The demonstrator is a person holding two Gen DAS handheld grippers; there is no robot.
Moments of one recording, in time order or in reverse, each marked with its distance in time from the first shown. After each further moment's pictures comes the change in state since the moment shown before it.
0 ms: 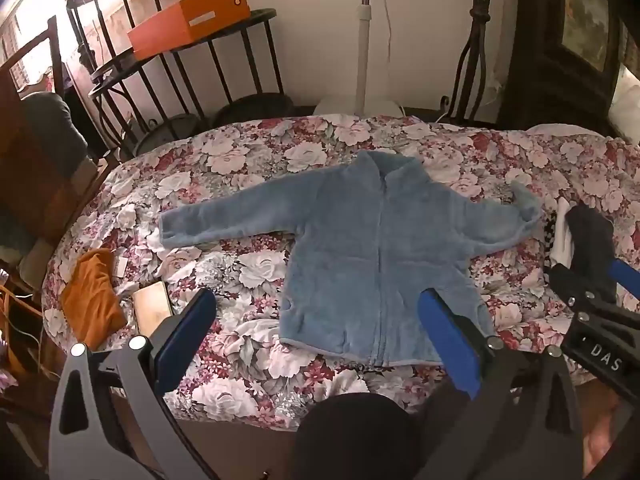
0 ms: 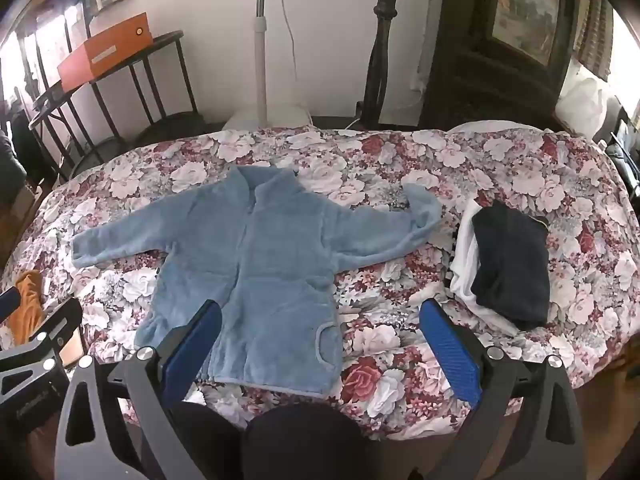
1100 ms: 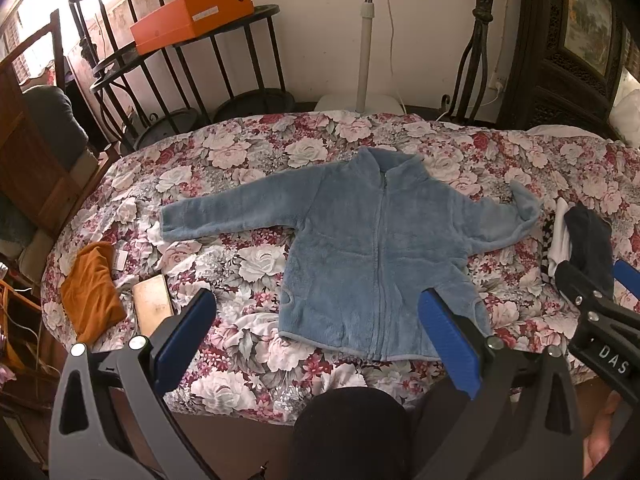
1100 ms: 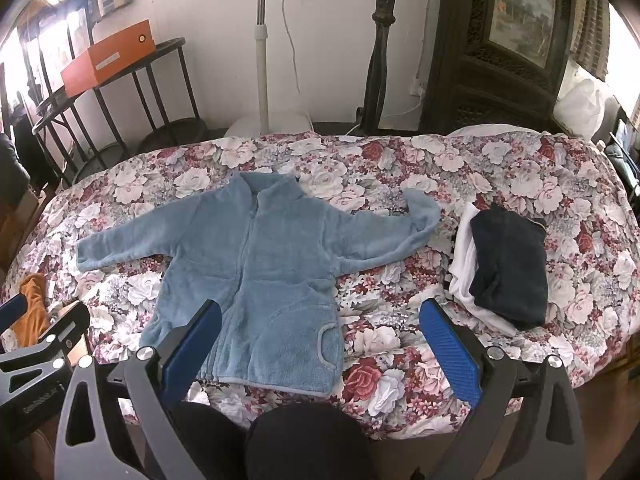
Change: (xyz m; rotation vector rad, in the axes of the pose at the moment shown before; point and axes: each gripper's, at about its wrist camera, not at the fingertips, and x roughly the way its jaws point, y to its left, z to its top) left arm 0.005 0.004 0.000 -0.030 0.036 -0.037; right arm -0.008 0.001 0.001 0.005 -0.001 0.012
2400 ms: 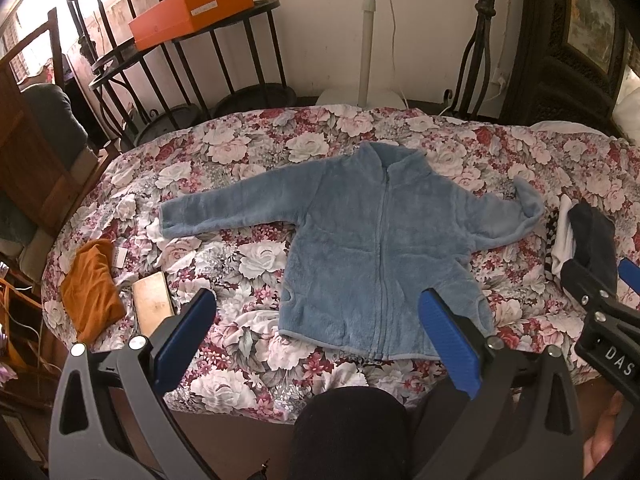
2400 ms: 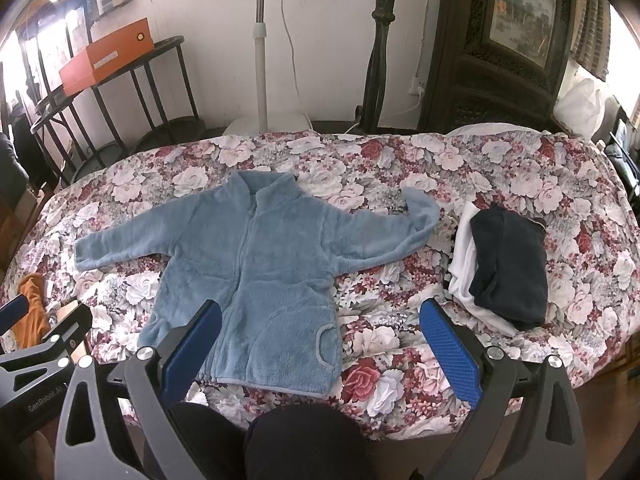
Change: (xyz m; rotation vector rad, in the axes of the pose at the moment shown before) left arm -0.001 0.003 -0.003 0.001 0.008 0.003; right arm 0.000 0.000 0.001 0.001 -0.004 -0.004
